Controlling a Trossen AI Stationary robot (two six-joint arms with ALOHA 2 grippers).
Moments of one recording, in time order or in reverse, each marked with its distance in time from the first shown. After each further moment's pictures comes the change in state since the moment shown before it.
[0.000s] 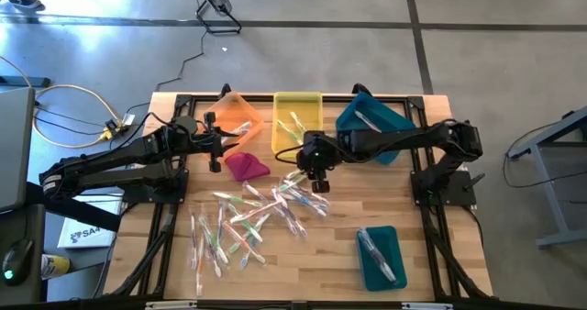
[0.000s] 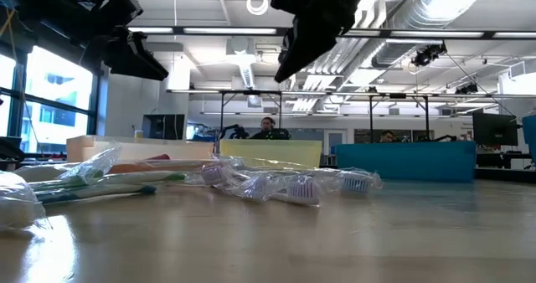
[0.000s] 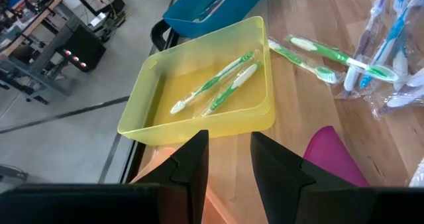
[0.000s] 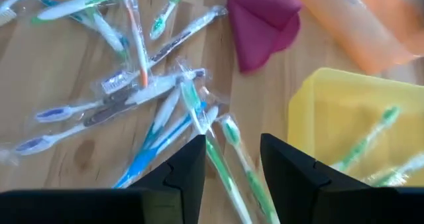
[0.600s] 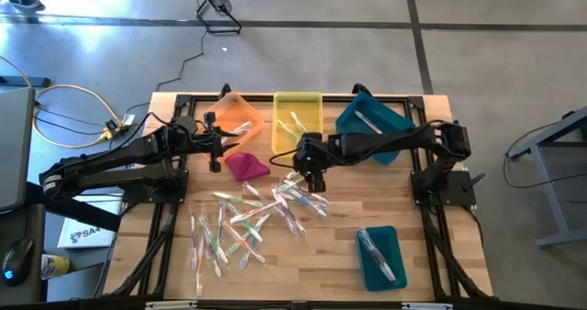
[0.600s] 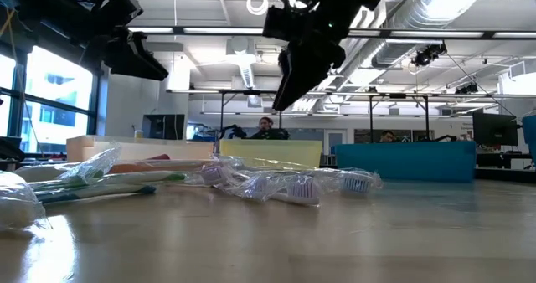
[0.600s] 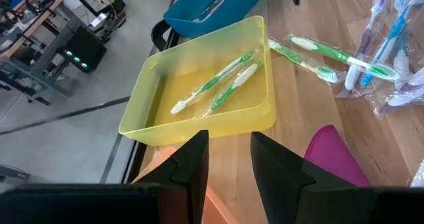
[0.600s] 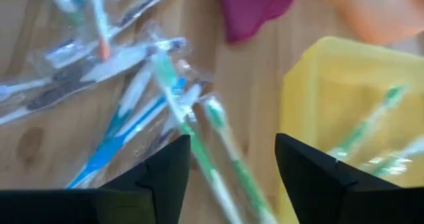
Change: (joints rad) left arm 0.000 0.000 0.000 0.000 -0.001 0.009; right arm -0.002 0.091 0.000 0.004 0.075 -0.016
